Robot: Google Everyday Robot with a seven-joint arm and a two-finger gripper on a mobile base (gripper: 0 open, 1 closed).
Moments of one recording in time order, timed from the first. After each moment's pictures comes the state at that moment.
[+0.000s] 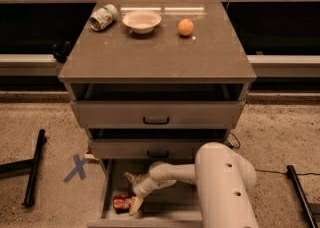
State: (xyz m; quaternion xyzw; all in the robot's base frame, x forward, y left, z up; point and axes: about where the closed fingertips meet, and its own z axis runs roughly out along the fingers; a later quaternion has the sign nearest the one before) arm 0.535 0.158 0.173 -0.73 0.57 0.26 0.29
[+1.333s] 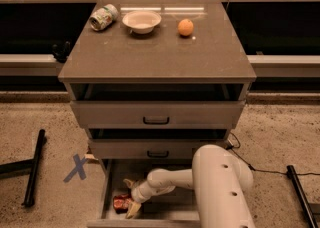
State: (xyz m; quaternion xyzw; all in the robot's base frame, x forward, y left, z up) arm 0.521 0.167 0.151 -0.71 0.59 0.25 0.29
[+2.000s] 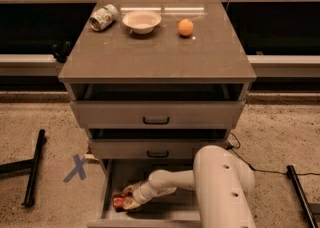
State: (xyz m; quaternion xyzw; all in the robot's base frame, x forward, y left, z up) arm 0.517 0.160 0.146 -0.71 0.59 0.25 0.29
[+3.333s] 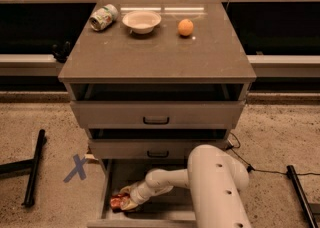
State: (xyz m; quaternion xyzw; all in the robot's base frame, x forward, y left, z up) arm 0.512 0.168 0.139 -0.72 0.58 0.26 0.27
